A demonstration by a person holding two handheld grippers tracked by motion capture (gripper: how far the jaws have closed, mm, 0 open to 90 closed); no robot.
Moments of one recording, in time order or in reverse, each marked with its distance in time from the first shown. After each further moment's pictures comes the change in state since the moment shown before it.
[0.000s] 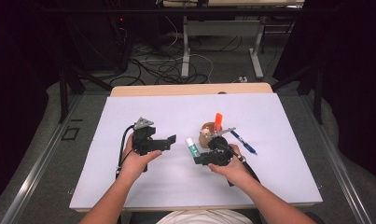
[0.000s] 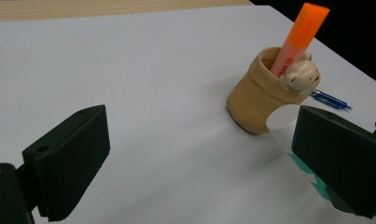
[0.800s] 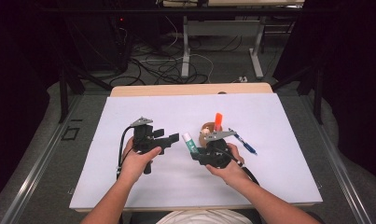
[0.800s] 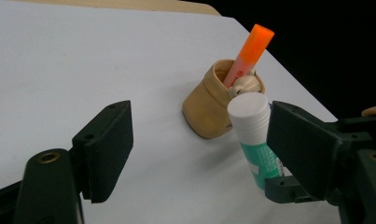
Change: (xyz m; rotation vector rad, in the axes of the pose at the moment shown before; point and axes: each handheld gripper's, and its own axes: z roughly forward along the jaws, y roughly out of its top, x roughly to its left) left arm -0.010 0.008 -0.009 -0.008 -0.140 -0.120; right arm 0.015 -0.001 -0.005 -0.178 -0.046 -0.151
